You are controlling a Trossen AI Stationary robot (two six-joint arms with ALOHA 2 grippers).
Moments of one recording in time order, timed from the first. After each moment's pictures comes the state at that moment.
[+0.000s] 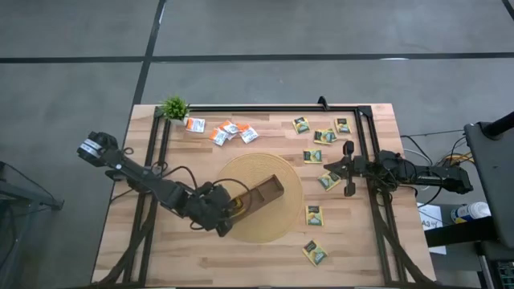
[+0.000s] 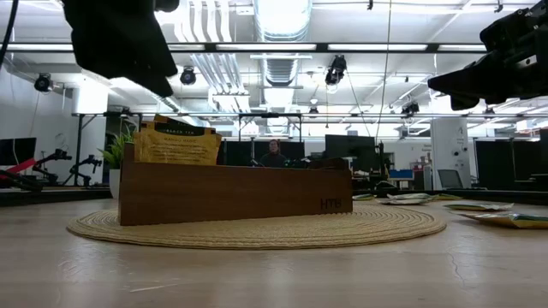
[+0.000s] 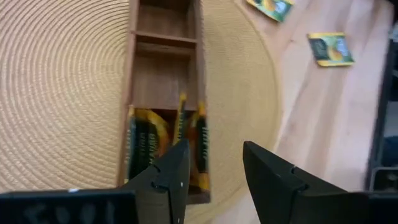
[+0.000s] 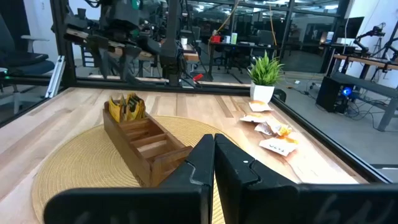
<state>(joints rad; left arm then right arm) -0.52 1.41 0.99 -0.48 -0.42 -0.99 -0.07 0.04 0.01 0.00 0.00 -0.05</state>
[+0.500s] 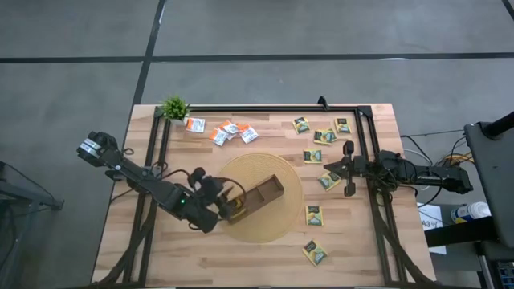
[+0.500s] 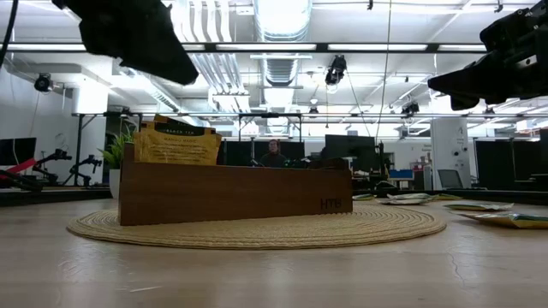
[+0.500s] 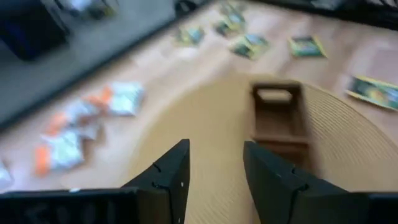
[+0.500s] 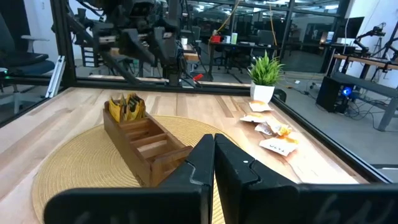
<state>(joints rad) -0.53 1.40 0.95 -0.56 -0.99 -0.91 -0.07 0.04 0.01 0.00 0.00 -0.05</state>
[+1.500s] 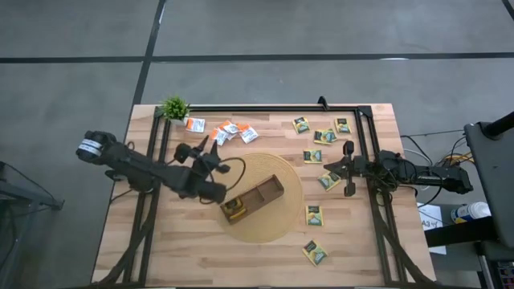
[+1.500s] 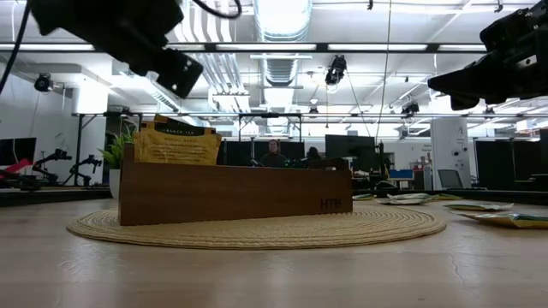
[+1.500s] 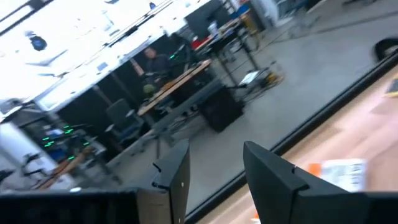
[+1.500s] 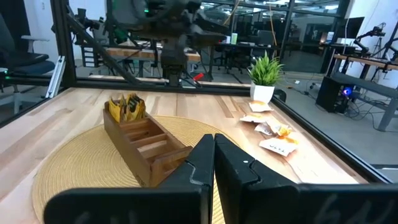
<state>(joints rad) -0.24 1.39 0.82 -0.58 -1.57 -0.63 -0.07 0.03 0.01 0.00 0.00 -0.05</state>
